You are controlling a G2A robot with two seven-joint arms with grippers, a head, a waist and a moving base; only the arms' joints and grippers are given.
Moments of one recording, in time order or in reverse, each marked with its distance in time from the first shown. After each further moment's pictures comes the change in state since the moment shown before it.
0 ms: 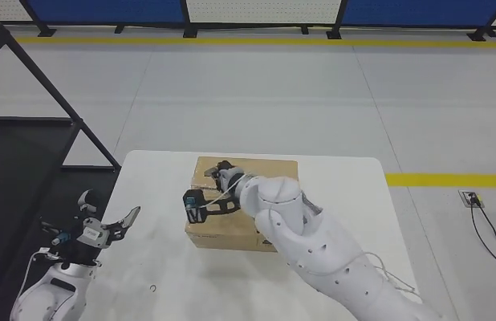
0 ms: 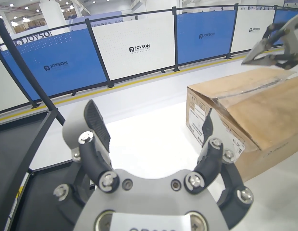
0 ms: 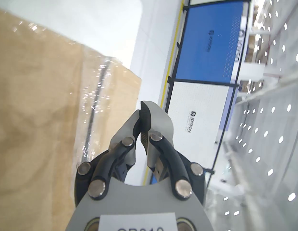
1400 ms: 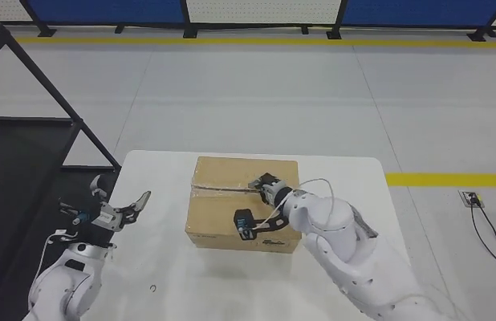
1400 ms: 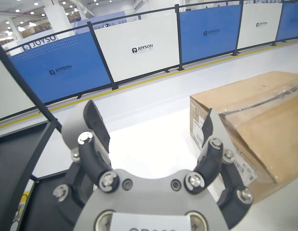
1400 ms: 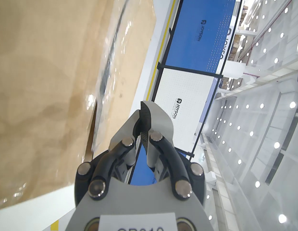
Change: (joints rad) left arm -0.085 -0.001 0.073 0.000 0.023 0.107 -0.052; right arm -0.108 0.222 0.010 -0.162 -0.382 -0.066 -0.275
